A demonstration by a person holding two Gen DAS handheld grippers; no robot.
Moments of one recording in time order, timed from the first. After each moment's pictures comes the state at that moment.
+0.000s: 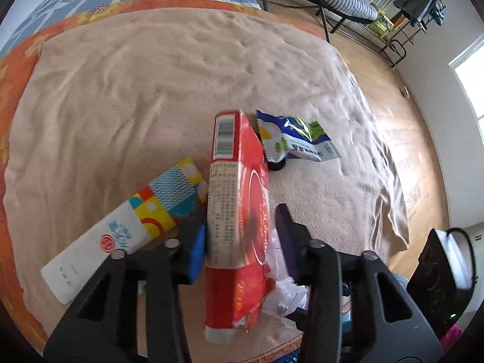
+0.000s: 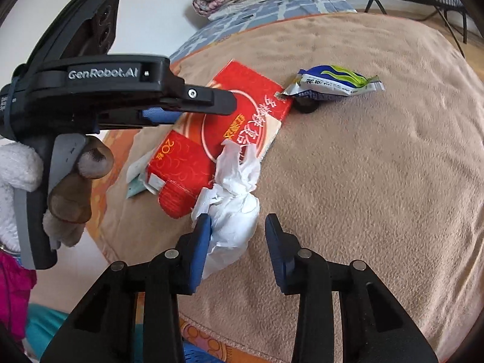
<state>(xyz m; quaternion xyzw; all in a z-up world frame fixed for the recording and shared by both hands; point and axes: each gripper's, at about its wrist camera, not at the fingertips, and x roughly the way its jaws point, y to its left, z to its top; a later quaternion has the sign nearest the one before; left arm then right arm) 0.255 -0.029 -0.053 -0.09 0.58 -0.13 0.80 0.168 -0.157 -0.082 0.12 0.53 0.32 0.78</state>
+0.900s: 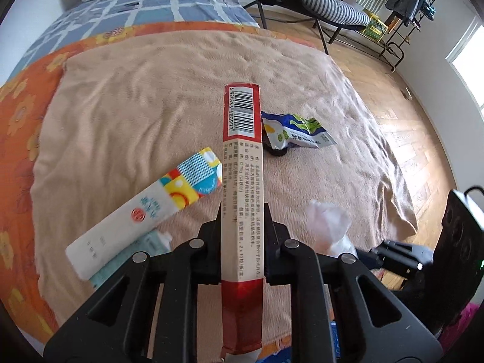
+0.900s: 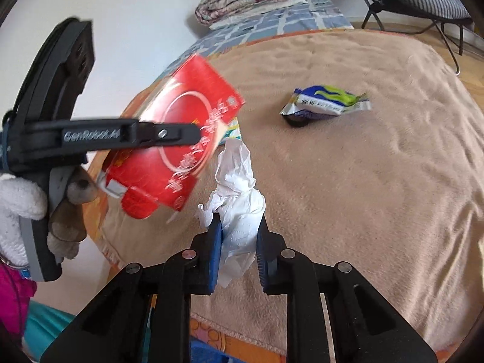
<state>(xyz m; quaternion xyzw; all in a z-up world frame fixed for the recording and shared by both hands) 0.205 -0.015 -0.026 -0.06 0.53 -0.12 0.83 0.153 -0.166 -0.058 0.10 0.50 0.31 0.80</state>
